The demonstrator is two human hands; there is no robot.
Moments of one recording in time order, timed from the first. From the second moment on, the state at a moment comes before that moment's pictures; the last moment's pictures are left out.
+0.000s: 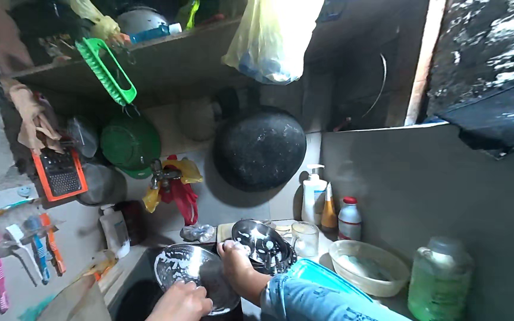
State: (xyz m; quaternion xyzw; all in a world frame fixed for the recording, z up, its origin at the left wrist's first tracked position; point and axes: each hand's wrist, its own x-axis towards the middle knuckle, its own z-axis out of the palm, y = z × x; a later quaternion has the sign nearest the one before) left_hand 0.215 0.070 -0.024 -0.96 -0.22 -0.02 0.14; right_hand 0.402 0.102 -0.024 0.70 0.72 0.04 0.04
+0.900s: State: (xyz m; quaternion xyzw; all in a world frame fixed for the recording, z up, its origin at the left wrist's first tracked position) left_hand 0.222 0.078 -0.069 -0.94 -0.17 -0.21 0.21; right_hand 0.357 0.094 0.002 0.61 0.78 0.10 0.10
